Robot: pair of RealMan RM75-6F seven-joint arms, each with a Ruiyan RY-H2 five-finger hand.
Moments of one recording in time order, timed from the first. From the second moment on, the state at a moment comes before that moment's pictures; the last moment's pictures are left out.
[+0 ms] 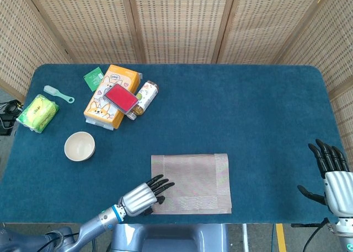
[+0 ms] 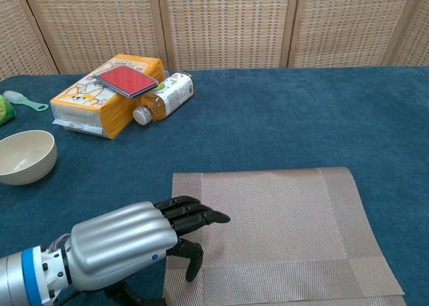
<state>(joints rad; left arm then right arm) -0.58 -1.78 0.15 -1.29 1.83 1.08 0.14 0.04 -1.00 0.06 -1.76 -1.59 1.57 0.05</state>
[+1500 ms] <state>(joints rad) -0.60 -1.80 0.11 -1.35 1.73 1.04 0.21 0.04 -0.99 0.06 -1.76 -1.60 1.58 0.06</state>
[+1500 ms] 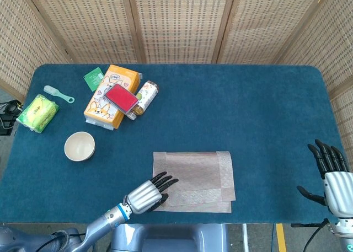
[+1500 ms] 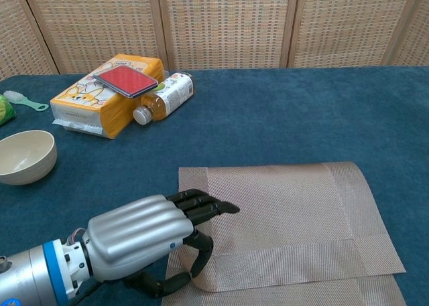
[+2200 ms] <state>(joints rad) -0.74 -1.60 -0.27 -1.66 1.37 0.96 0.20 0.06 -1.01 0.08 -1.77 -1.55 1.53 0.02</state>
